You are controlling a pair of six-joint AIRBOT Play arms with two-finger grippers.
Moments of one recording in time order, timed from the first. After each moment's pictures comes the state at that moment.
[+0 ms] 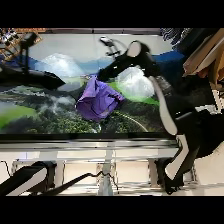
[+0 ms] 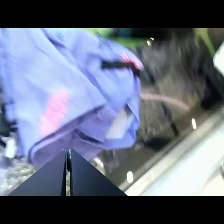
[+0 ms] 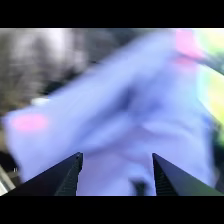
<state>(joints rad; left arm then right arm) -0.08 -1.15 1.29 0.96 -1.30 -1.11 0.34 -1.90 2.01 -0.97 1.37 1.28</state>
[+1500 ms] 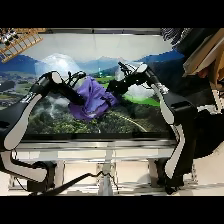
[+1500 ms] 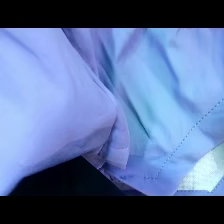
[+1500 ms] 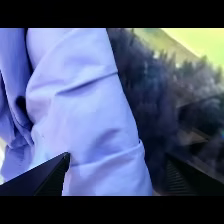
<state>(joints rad) -0.20 -1.66 1.28 1.12 -1.16 -0.89 0.23 -2.08 1.75 -0.63 1.28 1.24</state>
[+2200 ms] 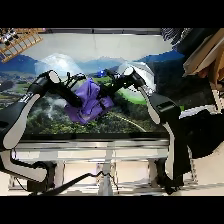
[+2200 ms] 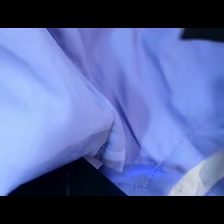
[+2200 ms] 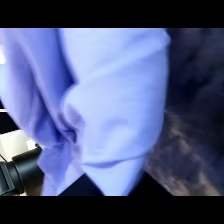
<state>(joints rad) -0.18 -1.66 1.28 1.12 -1.24 -0.83 0.34 -2.25 1.95 -0.51 1.44 1.36</state>
